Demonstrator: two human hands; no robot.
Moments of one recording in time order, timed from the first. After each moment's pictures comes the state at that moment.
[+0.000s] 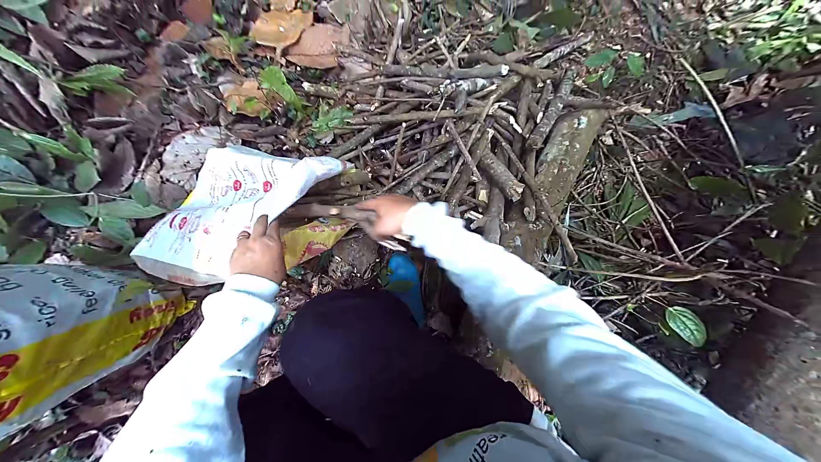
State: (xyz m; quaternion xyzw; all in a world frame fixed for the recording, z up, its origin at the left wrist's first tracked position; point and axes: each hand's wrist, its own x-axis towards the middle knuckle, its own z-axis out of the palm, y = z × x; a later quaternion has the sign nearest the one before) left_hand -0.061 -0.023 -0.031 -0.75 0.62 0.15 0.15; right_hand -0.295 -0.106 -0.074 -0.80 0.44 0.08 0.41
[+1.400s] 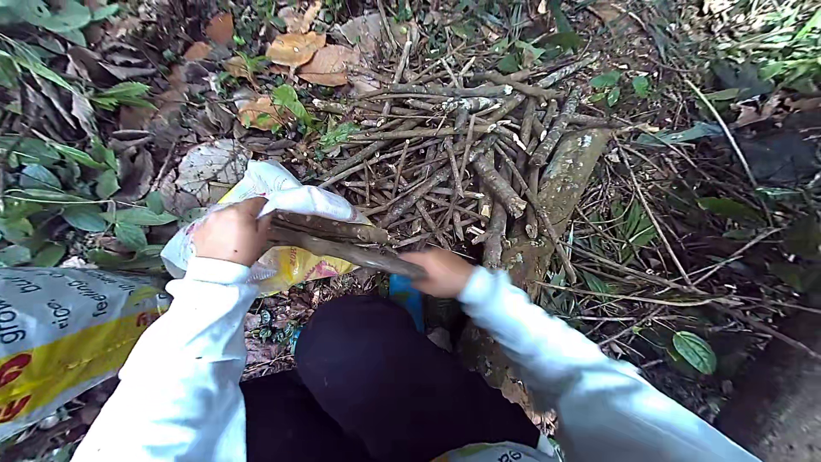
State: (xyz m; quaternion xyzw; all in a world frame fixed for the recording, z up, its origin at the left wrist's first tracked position) left_hand -0.050 -0.056 0.022 -0.74 0.67 0.09 -0.02; right_hand -0.363 -0.030 -0.040 -0.76 0.44 0.04 0.47
